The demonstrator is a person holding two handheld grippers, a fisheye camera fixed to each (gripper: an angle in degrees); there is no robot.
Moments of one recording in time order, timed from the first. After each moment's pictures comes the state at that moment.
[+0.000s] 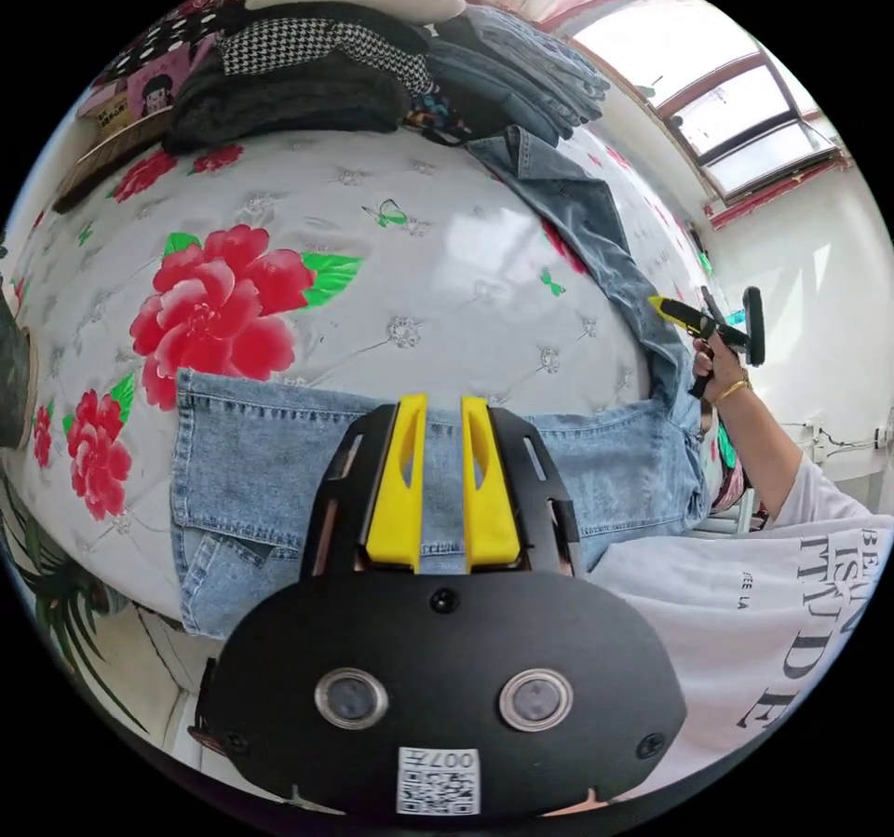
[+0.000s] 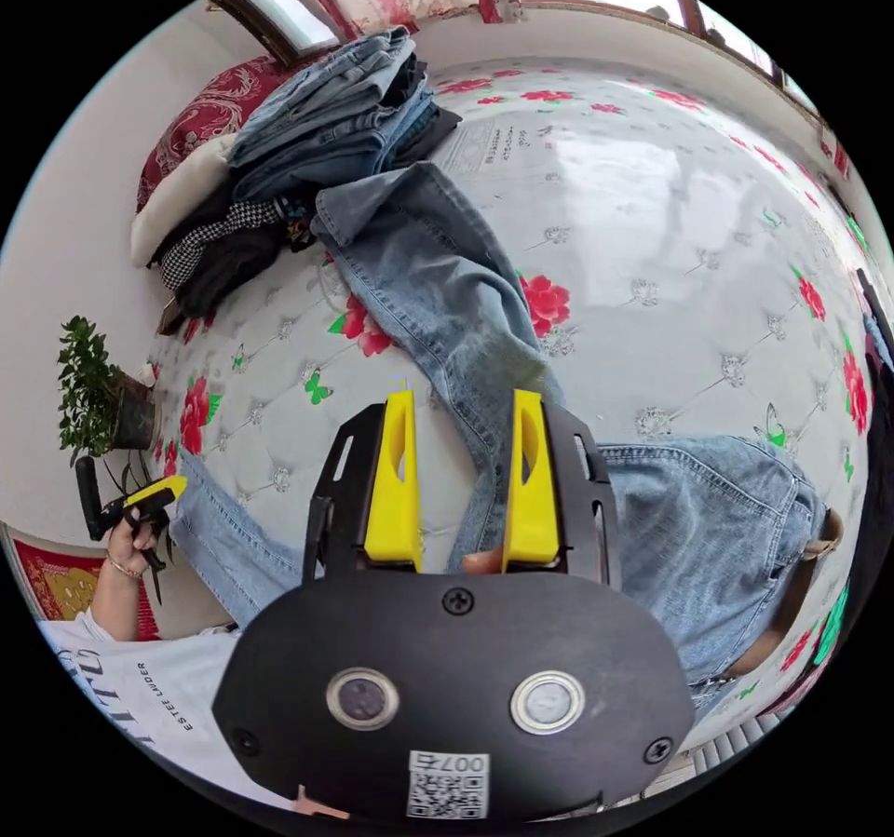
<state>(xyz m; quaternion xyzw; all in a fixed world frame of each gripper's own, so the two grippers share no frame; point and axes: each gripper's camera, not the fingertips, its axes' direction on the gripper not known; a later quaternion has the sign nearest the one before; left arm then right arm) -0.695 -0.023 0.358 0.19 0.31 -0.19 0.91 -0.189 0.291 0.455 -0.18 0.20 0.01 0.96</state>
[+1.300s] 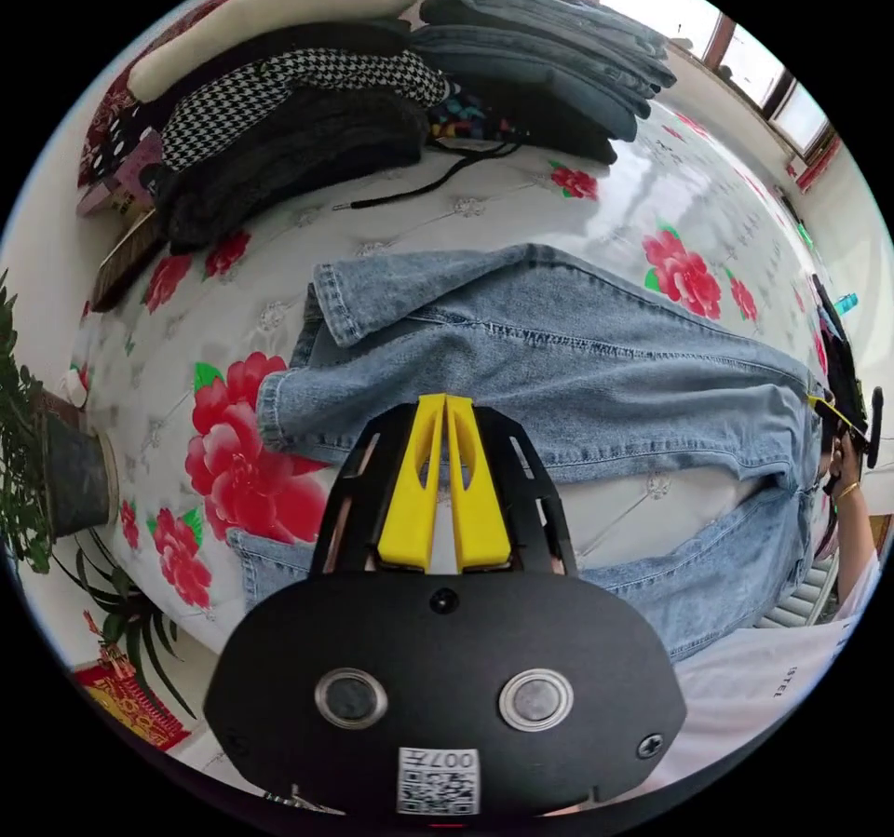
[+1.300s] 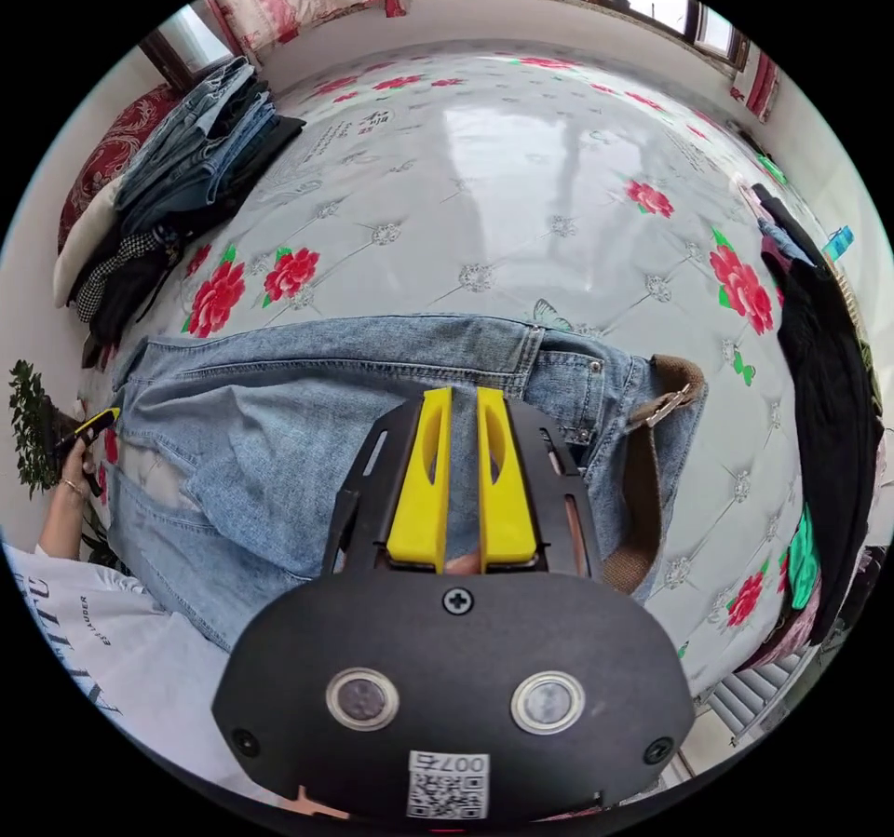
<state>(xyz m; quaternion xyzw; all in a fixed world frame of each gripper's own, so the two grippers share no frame) -0.621 -0.179 0.411 0.16 0.13 -0.23 0.95 -0.013 0.367 0.319 -0.16 0.32 0.06 0.93</state>
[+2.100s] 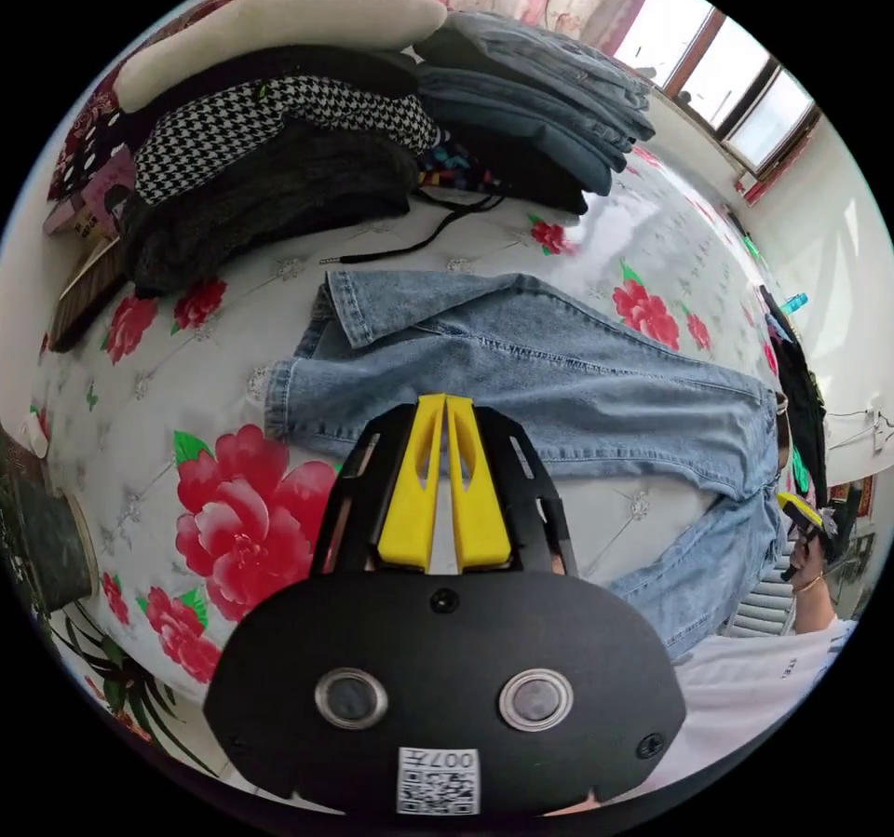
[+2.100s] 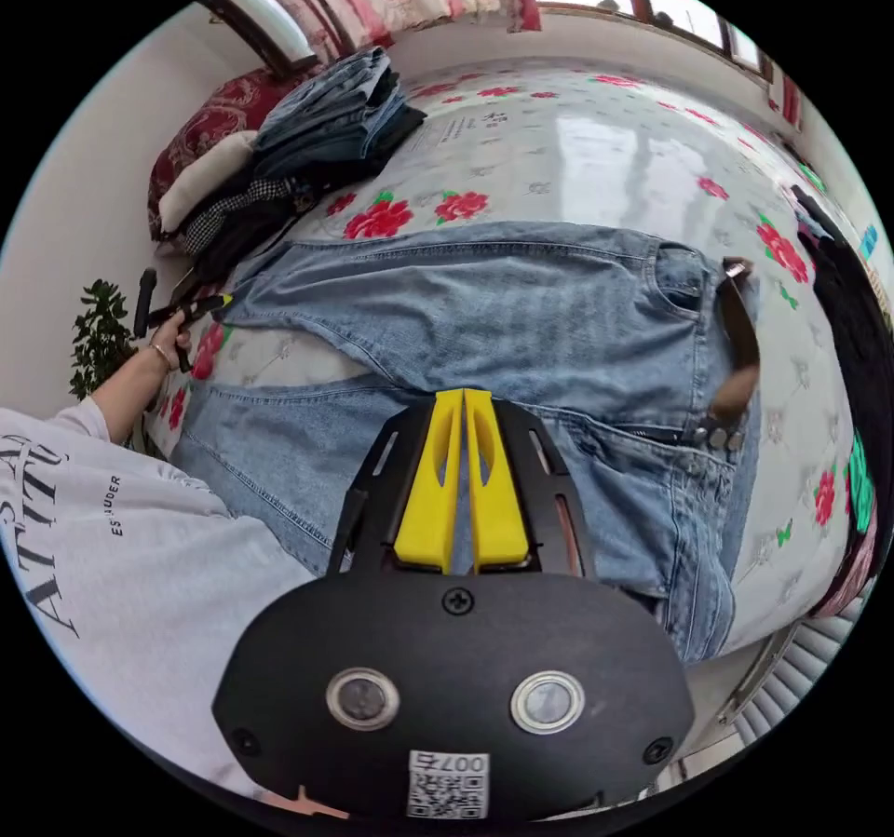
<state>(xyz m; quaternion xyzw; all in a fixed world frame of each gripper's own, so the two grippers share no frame) -0.675 -0.189 0.412 0.22 0.20 -0.17 0.94 -0.129 0.505 0.313 -0.15 0.22 0.04 0.96</state>
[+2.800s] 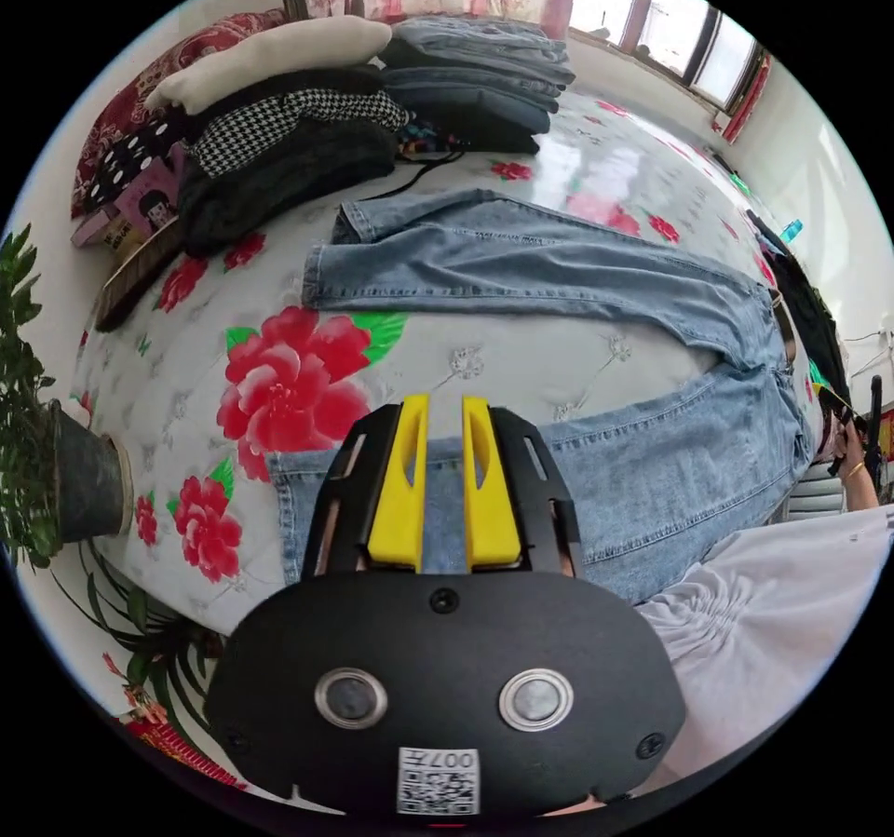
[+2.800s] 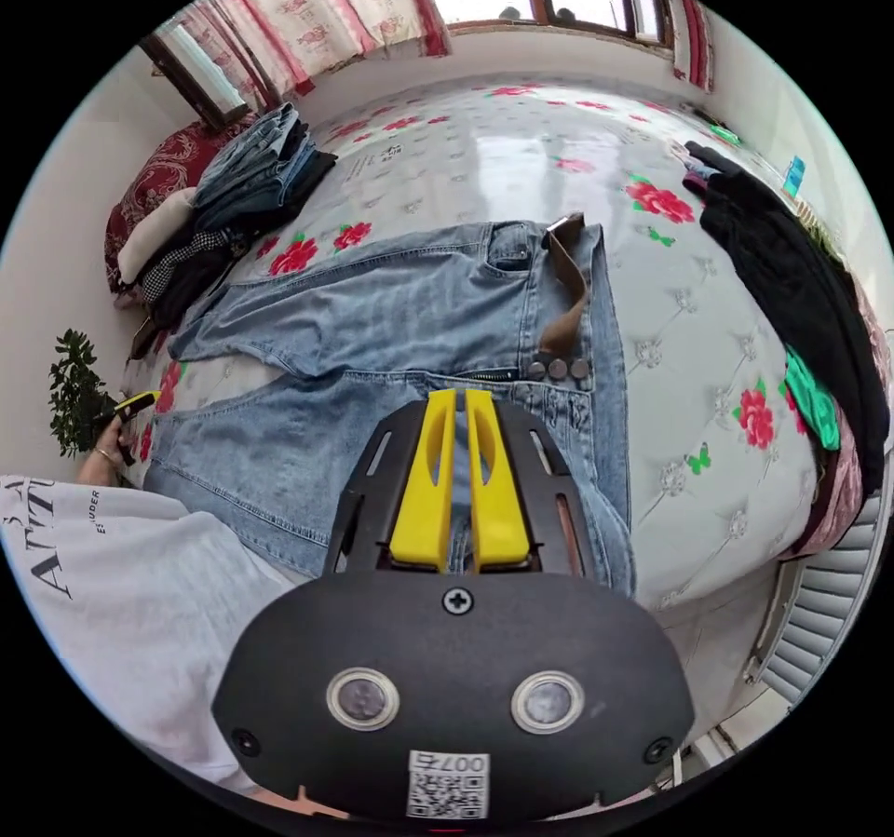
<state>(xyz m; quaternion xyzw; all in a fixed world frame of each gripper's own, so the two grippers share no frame) -0.643 -0.121 0.364 0.20 0.14 -0.11 0.96 -0.058 0.531 0.211 -0.10 0.28 0.08 0.95</state>
